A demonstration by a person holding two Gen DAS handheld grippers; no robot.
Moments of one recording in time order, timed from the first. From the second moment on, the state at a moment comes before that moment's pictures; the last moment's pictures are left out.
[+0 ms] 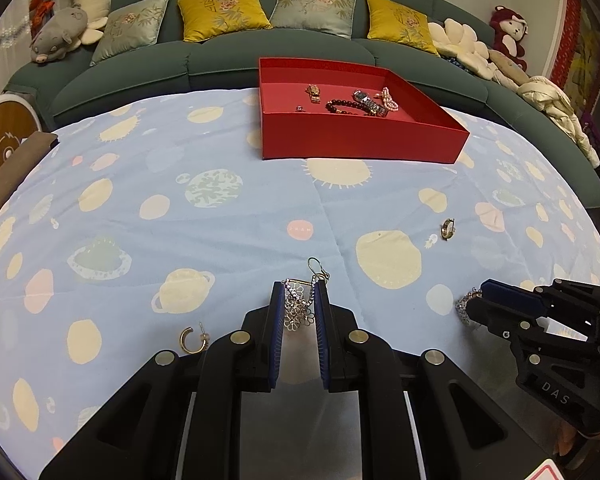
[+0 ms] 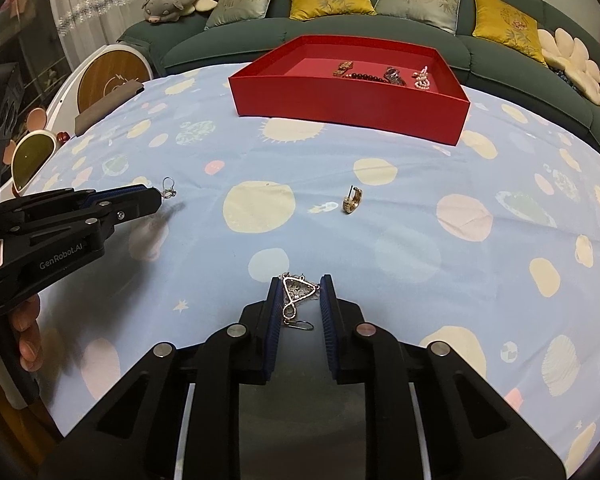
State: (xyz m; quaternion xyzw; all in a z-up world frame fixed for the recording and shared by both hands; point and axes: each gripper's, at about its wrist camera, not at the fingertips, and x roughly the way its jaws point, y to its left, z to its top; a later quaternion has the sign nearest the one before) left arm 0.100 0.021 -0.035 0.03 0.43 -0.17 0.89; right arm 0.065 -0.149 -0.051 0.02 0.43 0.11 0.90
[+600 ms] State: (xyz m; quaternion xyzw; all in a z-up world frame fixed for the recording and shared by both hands) left arm 0.110 -0.010 0.052 -0.02 0.36 -0.20 0.91; right arm 0.080 -0.184 0.043 0.08 0.32 0.09 0.94
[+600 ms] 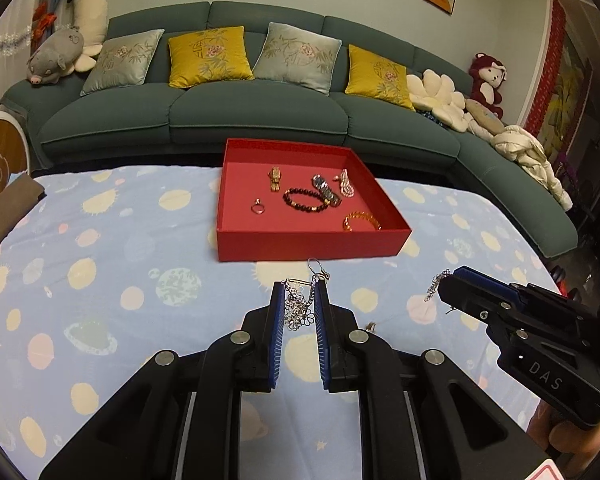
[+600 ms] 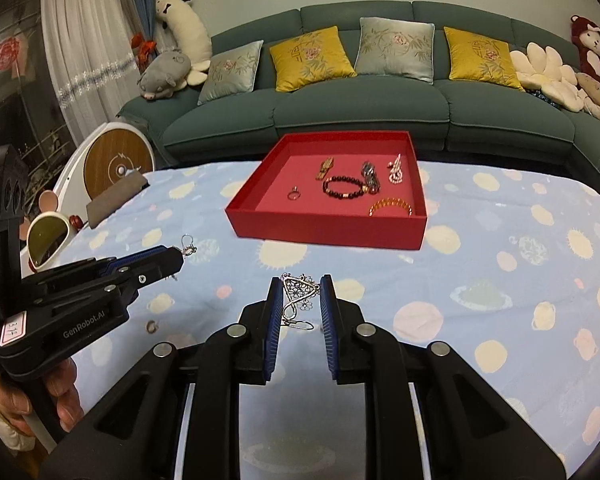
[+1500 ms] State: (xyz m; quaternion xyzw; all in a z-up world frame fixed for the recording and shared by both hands) left arm 0.301 -0.040 0.059 -0.04 0.36 -0.16 0.92; right arm 0.252 -0.208 0.030 0.15 0.36 0.10 0.91
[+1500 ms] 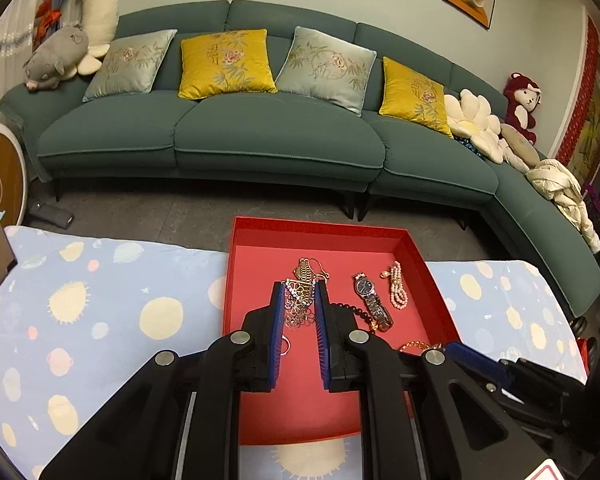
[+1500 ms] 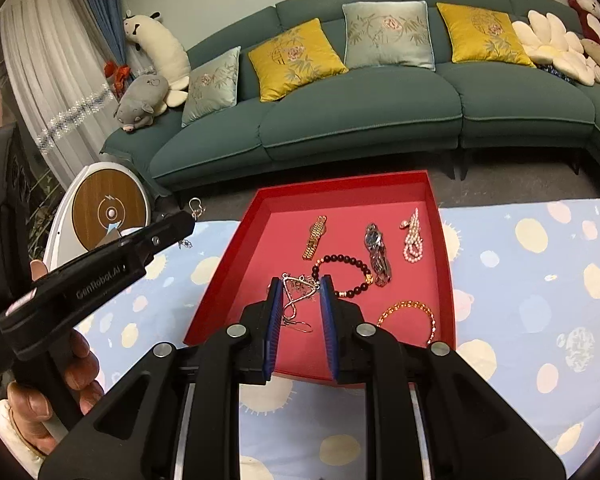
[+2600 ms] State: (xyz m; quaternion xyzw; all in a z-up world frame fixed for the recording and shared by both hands) left arm 0.289 -0.006 0.072 -0.07 0.36 -0.15 0.92; right arm 0.229 -0.229 0.063 0.17 0.29 0.09 0.94
